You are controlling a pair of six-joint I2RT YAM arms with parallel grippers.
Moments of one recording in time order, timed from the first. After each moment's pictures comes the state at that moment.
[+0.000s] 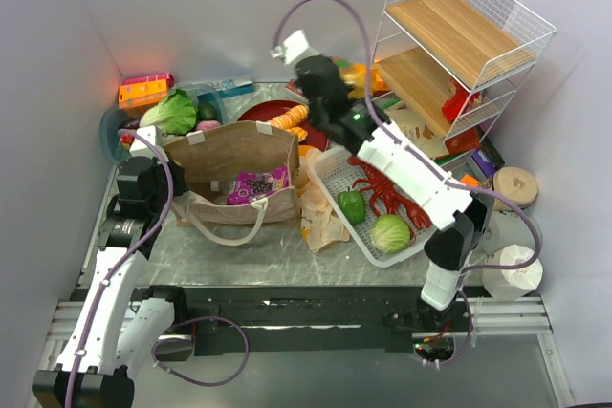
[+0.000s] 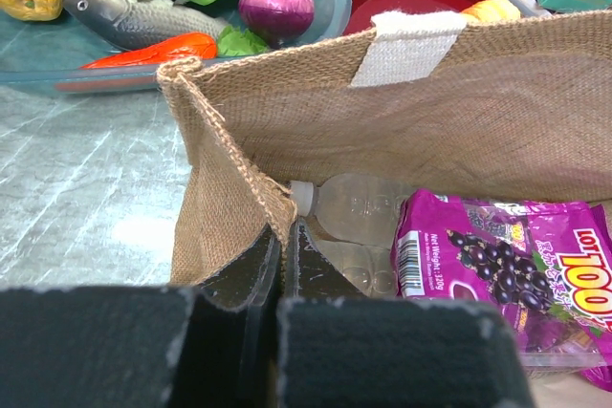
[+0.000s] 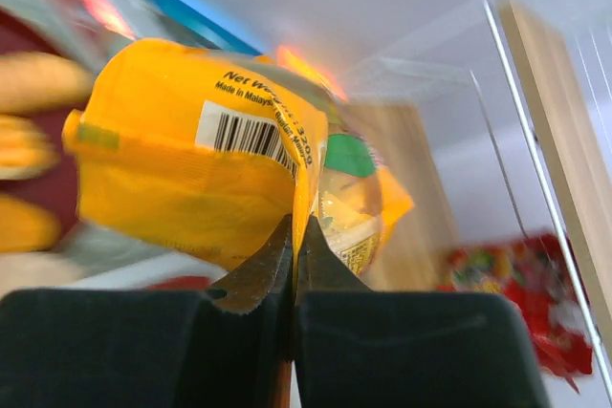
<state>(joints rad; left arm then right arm) -0.07 0.75 0.76 -0.36 -0.06 -0.28 0.74 1.77 1.94 -0.50 0.84 -0.51</state>
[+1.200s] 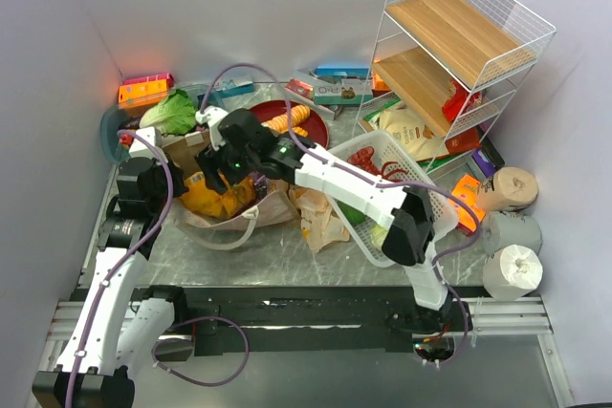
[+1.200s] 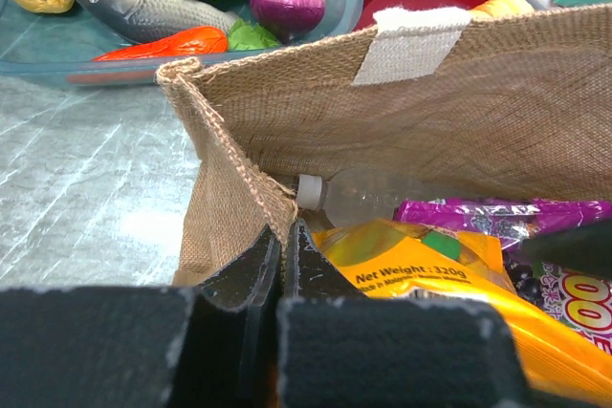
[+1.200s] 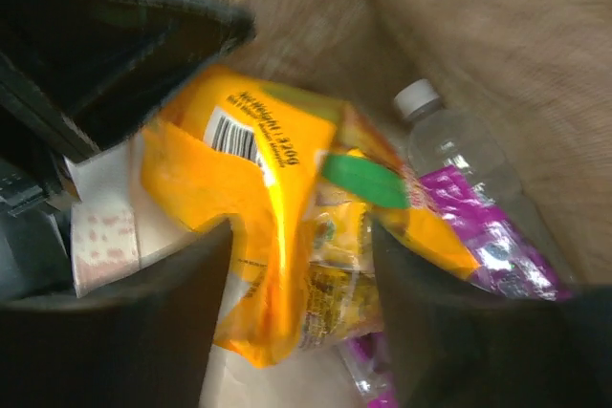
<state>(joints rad) -0.07 0.75 0.76 -0.38 -0.08 -0.28 1.03 2.05 2.07 -0.63 -0.10 0.18</state>
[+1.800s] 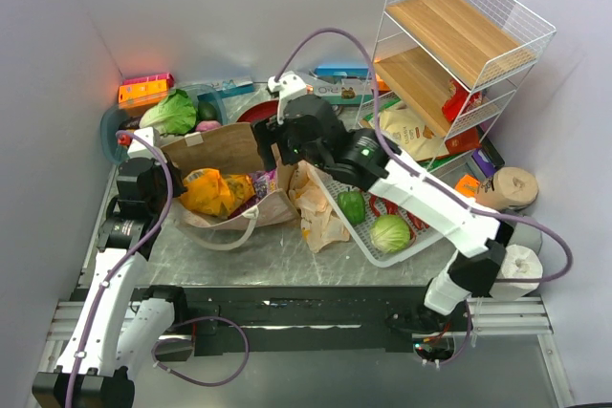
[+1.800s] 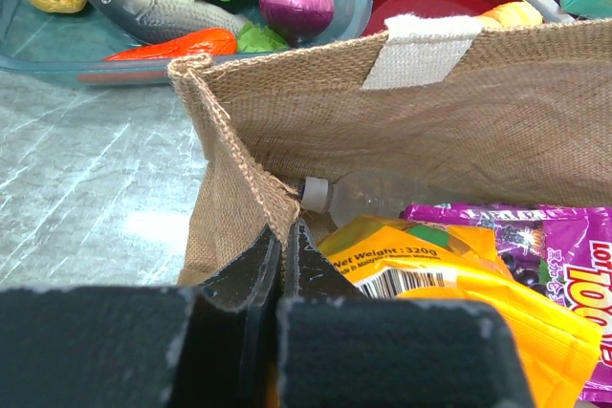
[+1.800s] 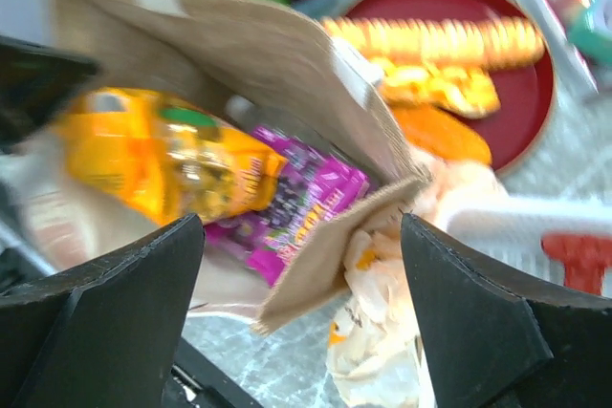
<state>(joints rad) -0.07 0.74 0.76 -0.38 -0.10 -0.29 1.00 1.60 1.85 -0.71 0.31 0.23</state>
